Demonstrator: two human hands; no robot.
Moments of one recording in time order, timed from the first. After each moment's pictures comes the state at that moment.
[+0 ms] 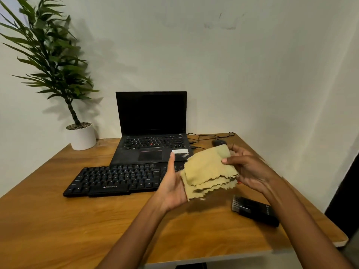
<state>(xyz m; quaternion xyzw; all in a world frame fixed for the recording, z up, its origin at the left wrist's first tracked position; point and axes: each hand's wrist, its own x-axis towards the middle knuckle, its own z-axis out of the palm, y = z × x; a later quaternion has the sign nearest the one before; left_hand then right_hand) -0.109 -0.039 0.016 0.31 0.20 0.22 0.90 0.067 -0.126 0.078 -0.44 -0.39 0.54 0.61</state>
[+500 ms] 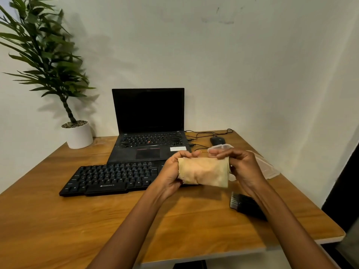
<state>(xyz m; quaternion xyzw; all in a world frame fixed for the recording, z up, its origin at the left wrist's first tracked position) -0.093 -0.029 0.032 0.47 0.22 0.39 0.76 0.062 -0.120 0.053 -0.48 -0.46 0.32 0.67</state>
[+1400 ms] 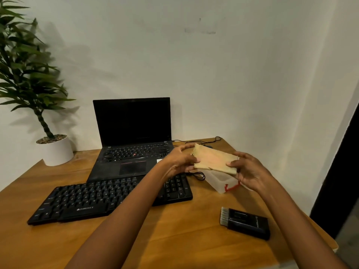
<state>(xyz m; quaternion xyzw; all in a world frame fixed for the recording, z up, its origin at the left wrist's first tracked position) -0.022 0.022 0.073 0.56 0.32 0.25 0.72 0.135 -0.097 0.060 -0.50 -0.17 0.47 0.71</state>
